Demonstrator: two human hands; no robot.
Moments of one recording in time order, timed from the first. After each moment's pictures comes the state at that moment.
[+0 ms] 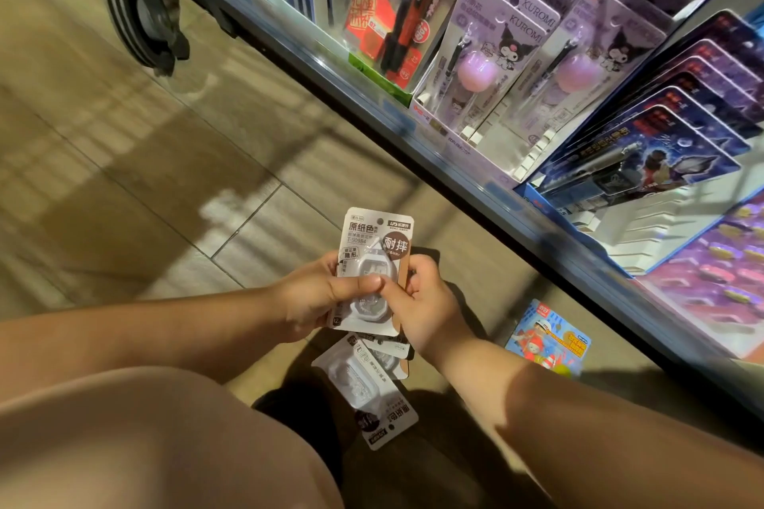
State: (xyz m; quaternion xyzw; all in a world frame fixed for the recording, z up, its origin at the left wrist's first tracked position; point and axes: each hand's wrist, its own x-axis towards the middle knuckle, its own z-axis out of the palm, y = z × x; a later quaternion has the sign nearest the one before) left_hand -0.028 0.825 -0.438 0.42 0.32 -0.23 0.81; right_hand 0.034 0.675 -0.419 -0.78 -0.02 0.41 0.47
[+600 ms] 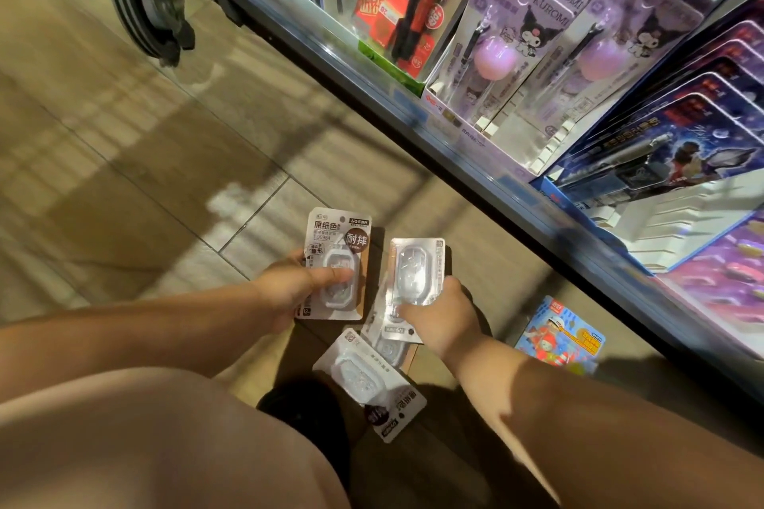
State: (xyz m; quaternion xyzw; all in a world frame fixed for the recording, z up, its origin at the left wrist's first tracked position) left_hand -0.047 0.854 -0.467 0.47 0.49 -0.19 0.71; right_hand 0.035 0.666 -0.459 -0.84 0.10 0.44 0.30
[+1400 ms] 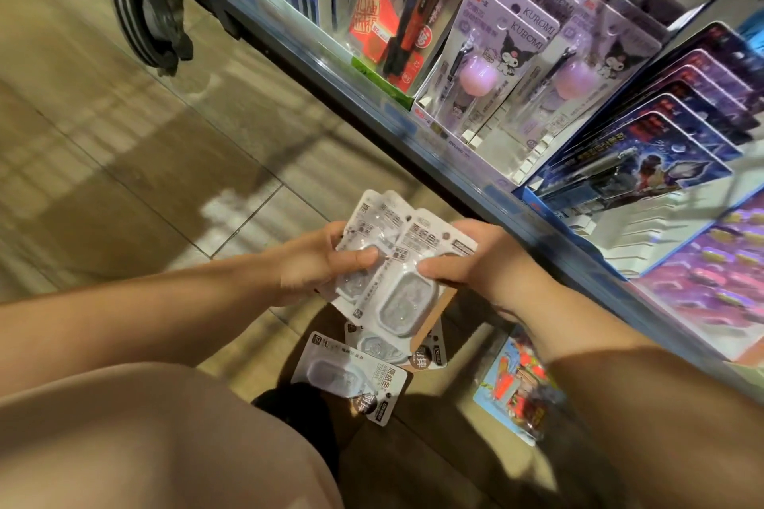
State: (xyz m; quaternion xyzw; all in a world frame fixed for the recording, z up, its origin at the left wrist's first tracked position) left_hand -0.011 0.852 -0.430 0.54 0.26 -0.24 0.76; right_hand 0.110 0.666 -0.377 -0.81 -0.13 0.45 0.36
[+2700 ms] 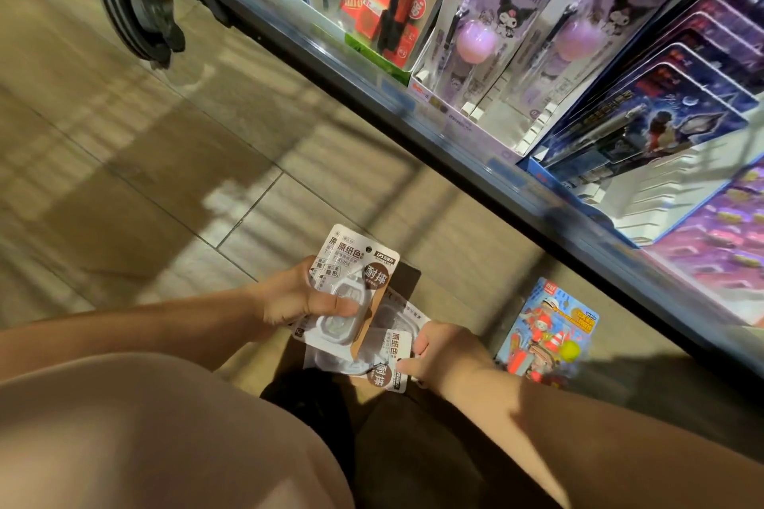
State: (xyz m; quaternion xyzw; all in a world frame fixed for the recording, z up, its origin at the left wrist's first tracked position) left_hand -0.065 0.847 -0.446 0.55 0.27 -0.30 0.73; right_hand 0.003 0.631 -0.458 -0.84 -0.17 0.51 -0.02
